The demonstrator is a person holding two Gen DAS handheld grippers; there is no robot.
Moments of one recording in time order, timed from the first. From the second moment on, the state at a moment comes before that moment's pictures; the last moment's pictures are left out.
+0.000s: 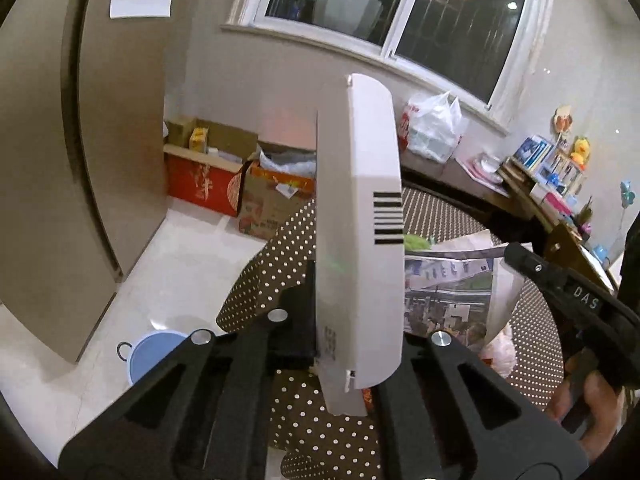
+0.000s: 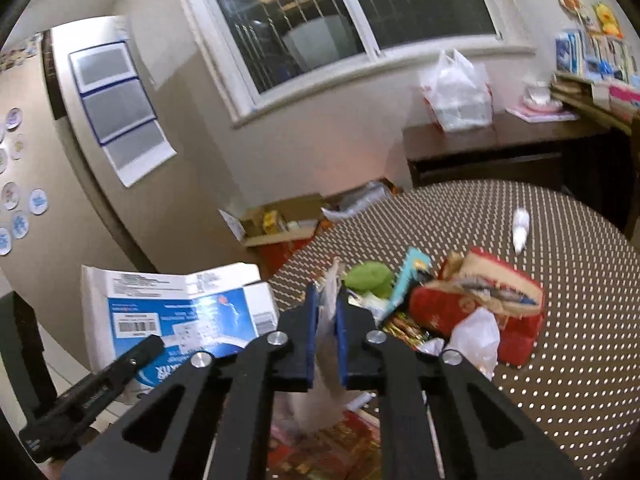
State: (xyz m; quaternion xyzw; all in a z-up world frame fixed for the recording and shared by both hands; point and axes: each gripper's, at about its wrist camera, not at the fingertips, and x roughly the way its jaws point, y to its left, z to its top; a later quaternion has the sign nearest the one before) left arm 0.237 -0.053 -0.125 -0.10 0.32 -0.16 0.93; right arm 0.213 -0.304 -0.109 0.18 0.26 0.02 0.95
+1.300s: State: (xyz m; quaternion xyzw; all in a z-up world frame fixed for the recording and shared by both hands) left arm 0.307 0.200 -0.318 -0.17 0.46 0.10 0.86; right arm 0.385 0.039 -0.291 0.09 0.46 0.23 0.85
